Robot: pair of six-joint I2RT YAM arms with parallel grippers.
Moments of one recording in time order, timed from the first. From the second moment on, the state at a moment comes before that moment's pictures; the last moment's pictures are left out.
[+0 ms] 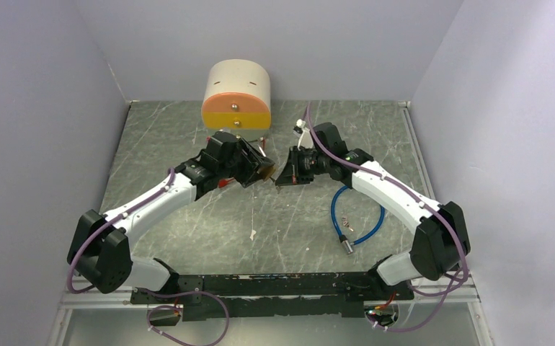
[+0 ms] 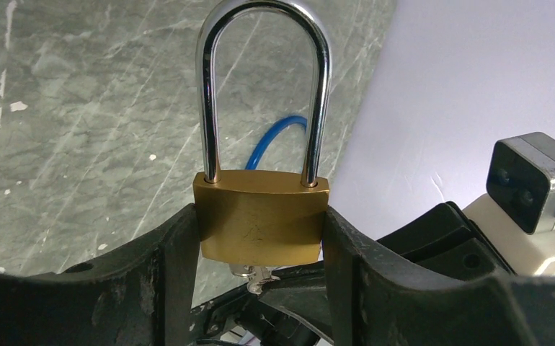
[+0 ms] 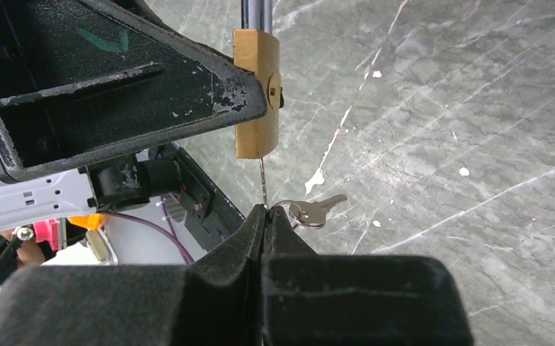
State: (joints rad) left arm -0.61 1.37 1.02 -0.23 0.12 -1.30; right arm 0.57 1.43 1.13 -0.41 -0.51 0.57
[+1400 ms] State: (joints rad) left arm -0.60 1.33 0.94 -0.29 0.08 -1.62; right arm 0.66 1.58 1.30 -0.52 -0.37 0.57
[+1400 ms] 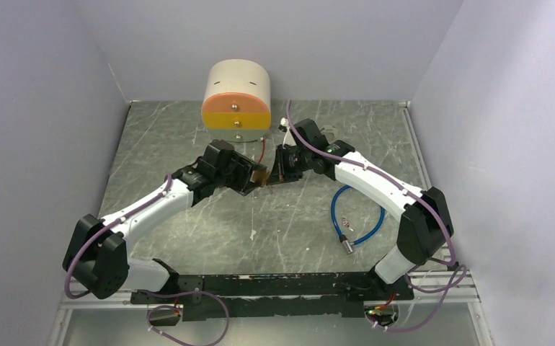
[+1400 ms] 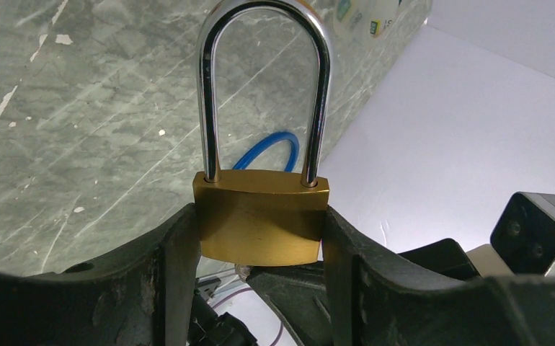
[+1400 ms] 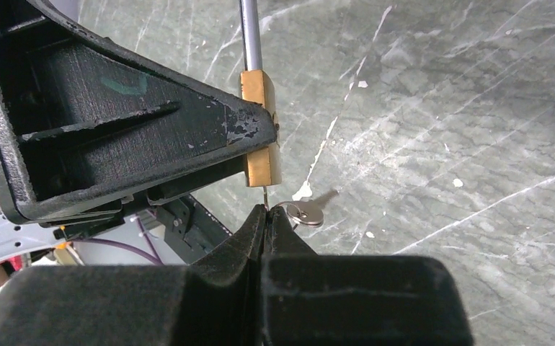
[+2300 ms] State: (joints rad) left arm -0.60 1.21 0.76 0.40 0.09 -1.35; right arm 0.45 1.39 1.03 0.06 -0.78 1.20
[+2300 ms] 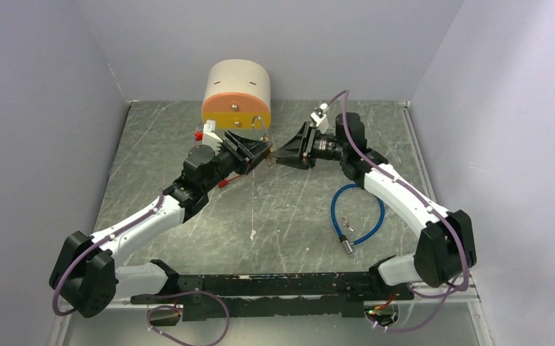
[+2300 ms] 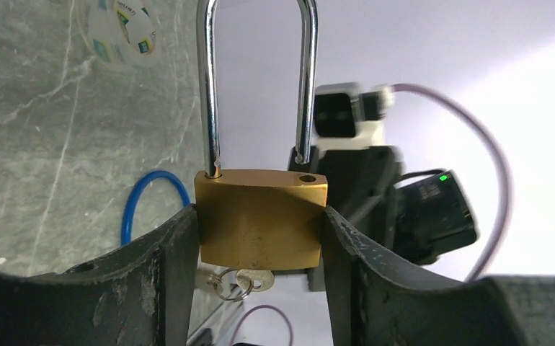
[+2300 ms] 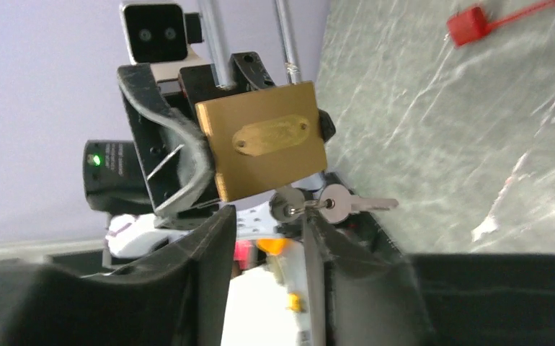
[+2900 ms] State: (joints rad) left arm -0.61 1.19 1.00 0.11 0.46 -0.68; right arm 0.38 1.26 1.36 -0.32 -0.69 0.62
